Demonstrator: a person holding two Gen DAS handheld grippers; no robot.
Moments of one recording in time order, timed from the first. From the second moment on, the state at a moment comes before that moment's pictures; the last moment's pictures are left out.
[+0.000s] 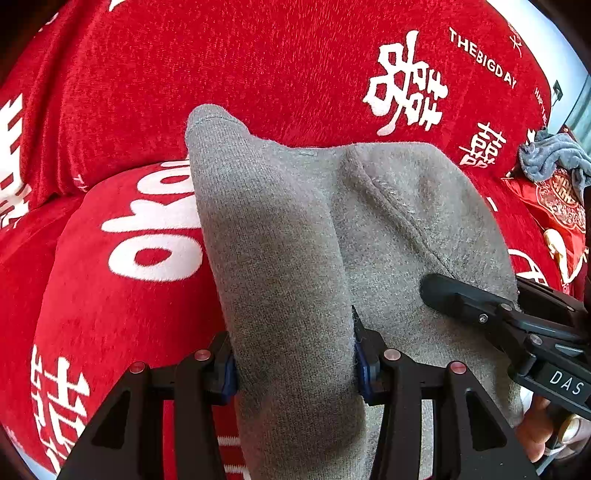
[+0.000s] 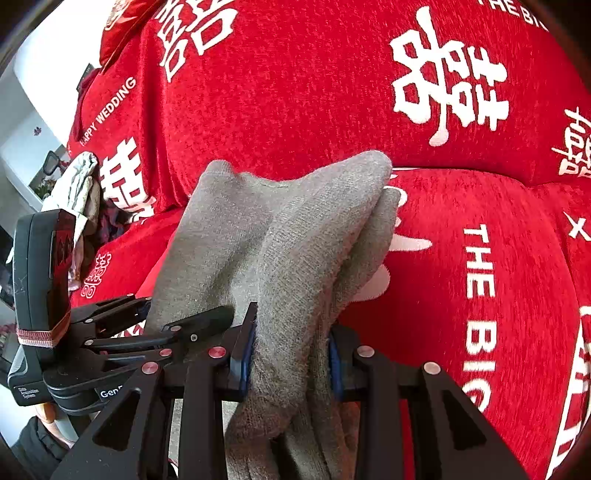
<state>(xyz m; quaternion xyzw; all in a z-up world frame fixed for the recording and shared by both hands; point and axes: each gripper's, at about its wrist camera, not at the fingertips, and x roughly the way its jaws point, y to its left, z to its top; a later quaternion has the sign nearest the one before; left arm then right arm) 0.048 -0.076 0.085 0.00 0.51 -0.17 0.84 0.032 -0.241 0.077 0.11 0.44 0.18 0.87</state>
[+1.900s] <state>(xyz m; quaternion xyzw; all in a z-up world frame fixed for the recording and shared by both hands) -0.079 -0.029 0.057 0.04 0.49 -0.14 0.86 -0.094 -0.187 0.051 0.11 0.42 0.18 0.88</state>
